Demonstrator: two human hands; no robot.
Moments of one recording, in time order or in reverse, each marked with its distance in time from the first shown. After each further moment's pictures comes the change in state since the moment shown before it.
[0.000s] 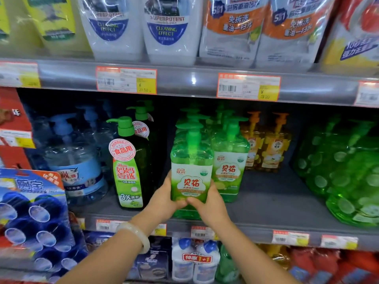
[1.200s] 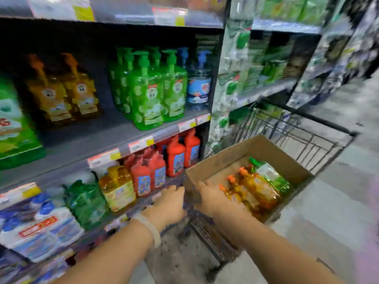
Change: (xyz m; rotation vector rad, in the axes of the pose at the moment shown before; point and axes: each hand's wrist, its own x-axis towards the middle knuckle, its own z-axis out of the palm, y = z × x) left_hand -0.209 0.137 0.370 0.827 -0.795 0.546; right_hand -0.322 0.176 -0.293 -0.824 0.020 0.579
